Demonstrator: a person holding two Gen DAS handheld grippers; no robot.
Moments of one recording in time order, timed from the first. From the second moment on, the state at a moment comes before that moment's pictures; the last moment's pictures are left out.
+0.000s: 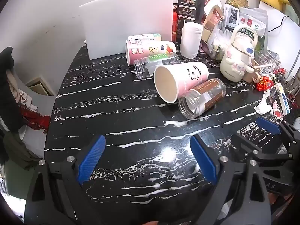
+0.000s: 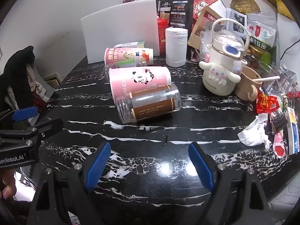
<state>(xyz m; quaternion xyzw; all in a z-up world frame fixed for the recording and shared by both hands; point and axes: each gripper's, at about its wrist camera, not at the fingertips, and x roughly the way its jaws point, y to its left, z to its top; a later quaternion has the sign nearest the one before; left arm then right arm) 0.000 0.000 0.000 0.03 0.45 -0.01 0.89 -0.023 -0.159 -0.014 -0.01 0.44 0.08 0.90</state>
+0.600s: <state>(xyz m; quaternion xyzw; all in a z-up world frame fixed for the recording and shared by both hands) -0.007 0.005 0.004 0.02 0.44 -0.02 0.90 -0.026 -0.156 -0.001 -0.02 0.43 0.07 0.90</state>
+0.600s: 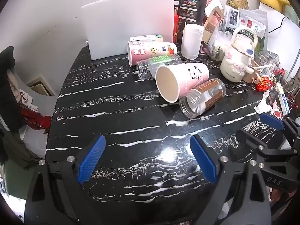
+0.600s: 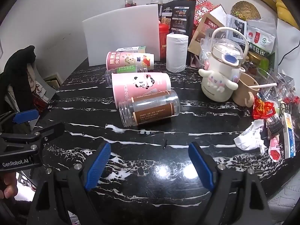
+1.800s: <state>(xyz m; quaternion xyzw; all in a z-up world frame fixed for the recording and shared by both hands) -0.009 0.012 0.001 0.02 0.45 -0.01 0.89 -0.027 -0.155 -0.006 -0.02 0.43 0.07 0.90</state>
